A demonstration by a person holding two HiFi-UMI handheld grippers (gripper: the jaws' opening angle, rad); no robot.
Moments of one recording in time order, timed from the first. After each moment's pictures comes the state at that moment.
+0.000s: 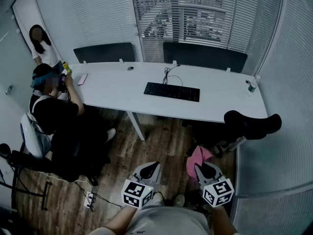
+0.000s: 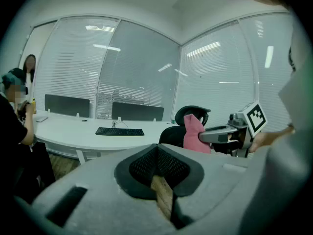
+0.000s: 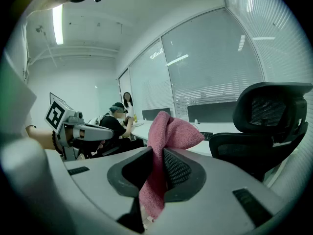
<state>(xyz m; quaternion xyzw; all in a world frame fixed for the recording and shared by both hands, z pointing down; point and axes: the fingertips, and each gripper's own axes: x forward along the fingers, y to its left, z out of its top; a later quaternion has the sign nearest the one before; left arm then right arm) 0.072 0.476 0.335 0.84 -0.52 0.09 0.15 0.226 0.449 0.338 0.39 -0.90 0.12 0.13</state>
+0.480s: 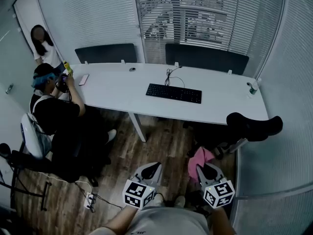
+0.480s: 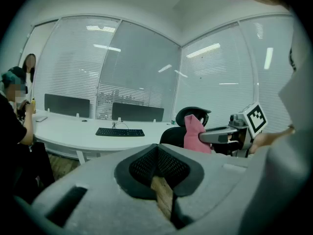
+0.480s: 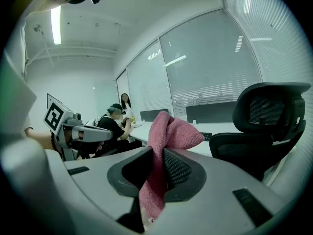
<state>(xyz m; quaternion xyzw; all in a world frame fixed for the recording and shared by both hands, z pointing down) 0.062 0.474 0.337 0.84 -0.51 0.09 0.15 0.219 0.449 0.338 0.40 -0.90 0.13 0.12</state>
